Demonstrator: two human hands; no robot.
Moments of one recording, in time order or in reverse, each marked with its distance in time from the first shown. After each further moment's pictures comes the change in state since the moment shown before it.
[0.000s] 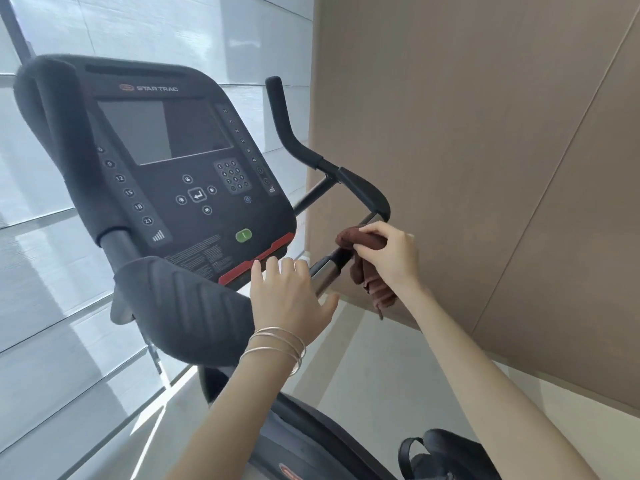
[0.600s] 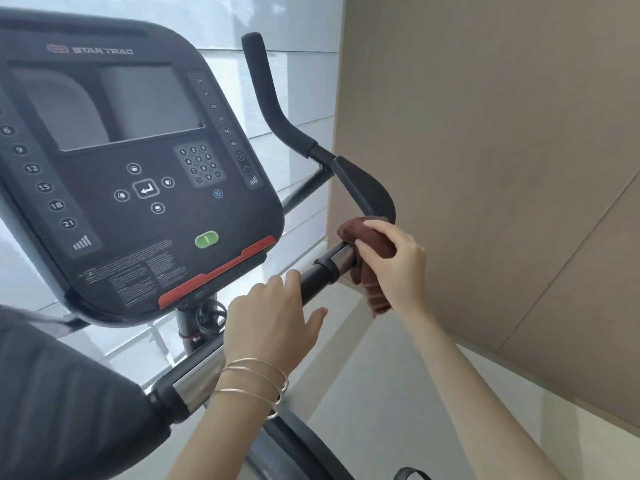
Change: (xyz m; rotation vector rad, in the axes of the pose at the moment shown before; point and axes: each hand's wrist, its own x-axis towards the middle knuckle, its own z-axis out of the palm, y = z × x) left_hand 0.073 0.058 0.043 0.041 -0.031 -0.137; right_hand 0.069 0.094 0.009 0.115 0.022 -0.039
